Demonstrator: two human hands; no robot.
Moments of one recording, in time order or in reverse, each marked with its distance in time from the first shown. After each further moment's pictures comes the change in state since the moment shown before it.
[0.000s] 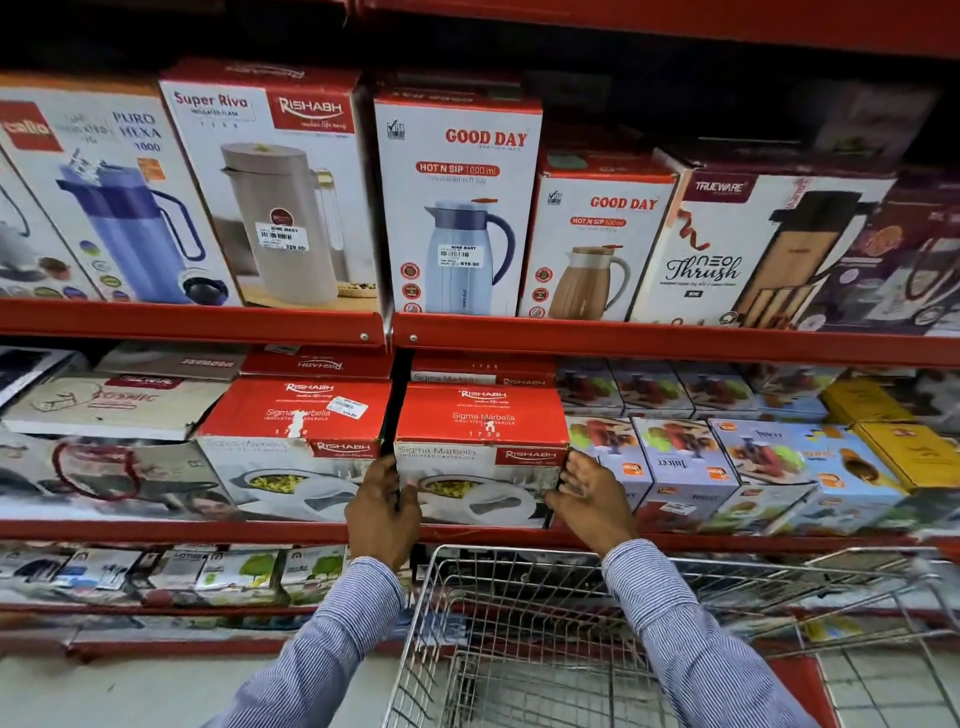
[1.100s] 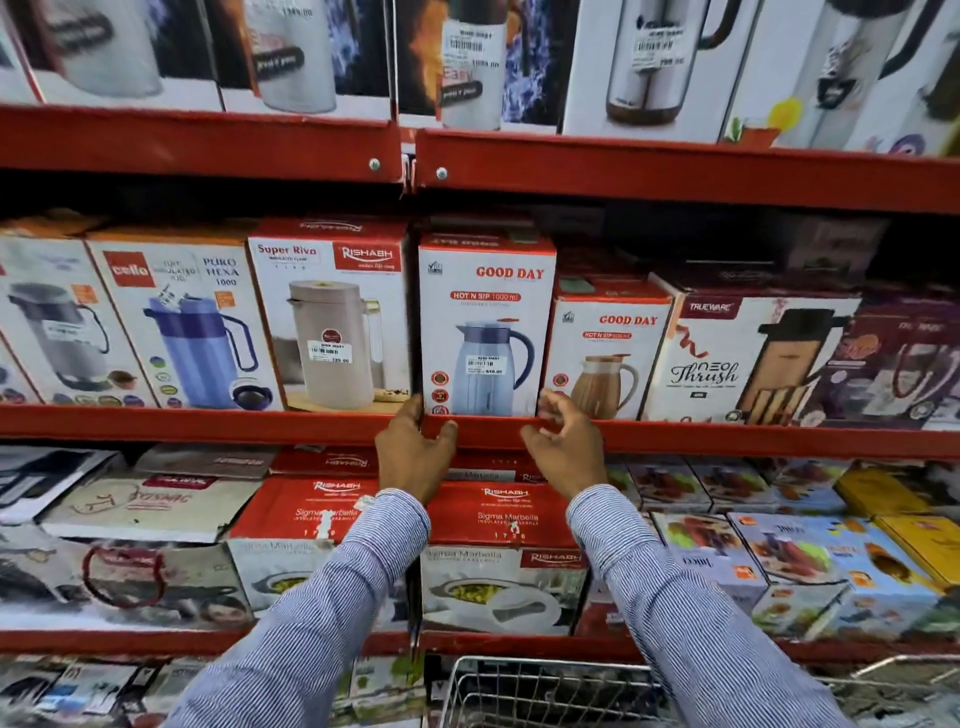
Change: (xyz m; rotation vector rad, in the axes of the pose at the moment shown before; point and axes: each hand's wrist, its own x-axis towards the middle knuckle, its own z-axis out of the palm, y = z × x) left_hand 0.109 0.131 -0.046 -0.119 0.064 0.200; right_hand 0.039 -0.179 0.018 0.030 0.252 -0.388
